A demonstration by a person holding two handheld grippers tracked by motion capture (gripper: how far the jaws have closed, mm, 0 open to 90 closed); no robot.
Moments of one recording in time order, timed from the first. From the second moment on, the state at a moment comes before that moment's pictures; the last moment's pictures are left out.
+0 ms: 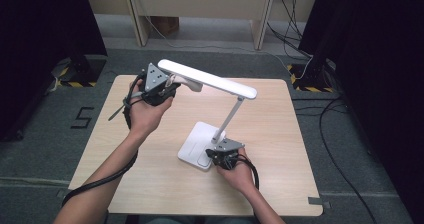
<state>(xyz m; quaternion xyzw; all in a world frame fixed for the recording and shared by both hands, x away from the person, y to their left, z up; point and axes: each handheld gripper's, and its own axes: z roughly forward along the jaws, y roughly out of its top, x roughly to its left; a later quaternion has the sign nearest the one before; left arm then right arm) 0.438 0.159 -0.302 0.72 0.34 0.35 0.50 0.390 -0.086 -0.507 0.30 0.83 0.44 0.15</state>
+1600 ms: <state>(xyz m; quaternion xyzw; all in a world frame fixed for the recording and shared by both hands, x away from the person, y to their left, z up) 0.429 0.133 -0.303 0.73 0.31 0.34 0.51 0.391 -0.086 -0.508 0.30 0.83 0.44 0.15</state>
